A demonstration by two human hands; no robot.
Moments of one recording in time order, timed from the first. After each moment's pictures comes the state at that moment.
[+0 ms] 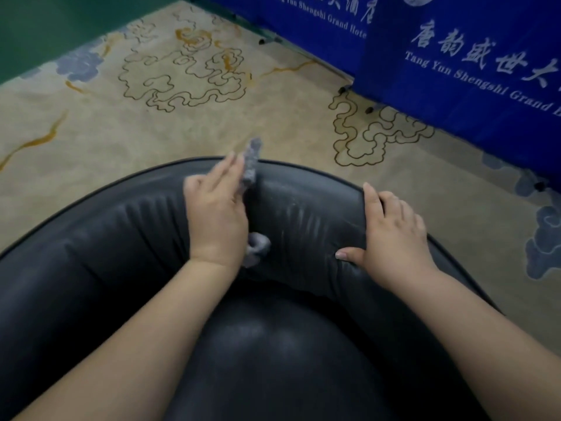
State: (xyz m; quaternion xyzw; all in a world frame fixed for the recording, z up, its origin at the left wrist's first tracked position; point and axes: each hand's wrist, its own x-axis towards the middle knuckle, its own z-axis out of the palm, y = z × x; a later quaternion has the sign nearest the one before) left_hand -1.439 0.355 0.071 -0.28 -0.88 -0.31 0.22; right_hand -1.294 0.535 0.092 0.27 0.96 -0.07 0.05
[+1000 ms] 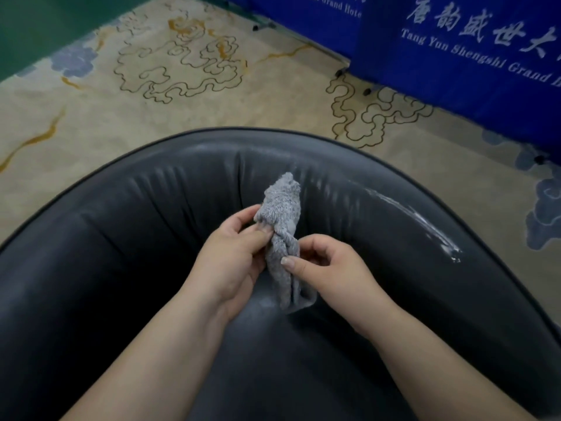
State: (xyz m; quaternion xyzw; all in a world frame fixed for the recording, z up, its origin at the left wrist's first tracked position) left_hand -1.341 0.317 0.110 0.08 -0.56 -0.74 -0.36; right_hand -1.248 0.429 0.085 0.26 0.67 -0.70 0.00
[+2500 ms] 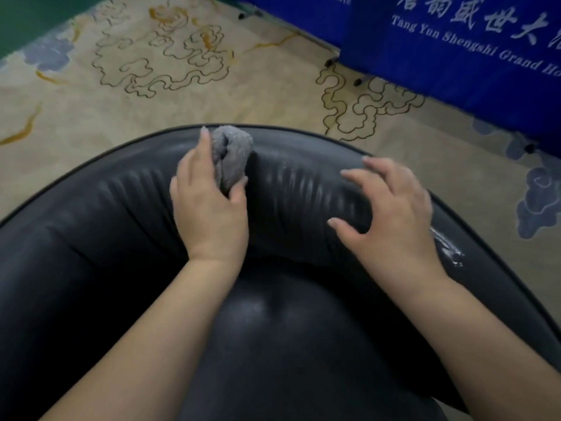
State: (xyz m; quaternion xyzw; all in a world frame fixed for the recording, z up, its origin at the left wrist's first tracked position) left_hand -1.395 0.347 0.083 -0.17 -0.91 -0.36 0.12; right_hand -1.255 0.496 0.096 0.27 0.92 -0.21 -0.18
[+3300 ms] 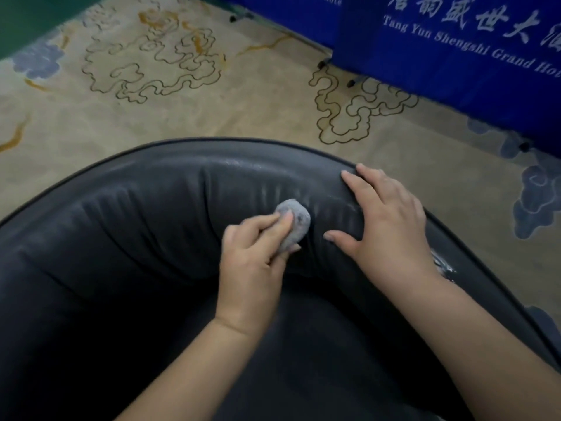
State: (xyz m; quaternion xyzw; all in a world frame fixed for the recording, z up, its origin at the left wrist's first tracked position) left_hand -1.345 0.363 0.049 -0.35 -0.86 -0.37 0.09; right_hand -1.265 0.529 0.074 0.27 0.95 -0.15 -0.10
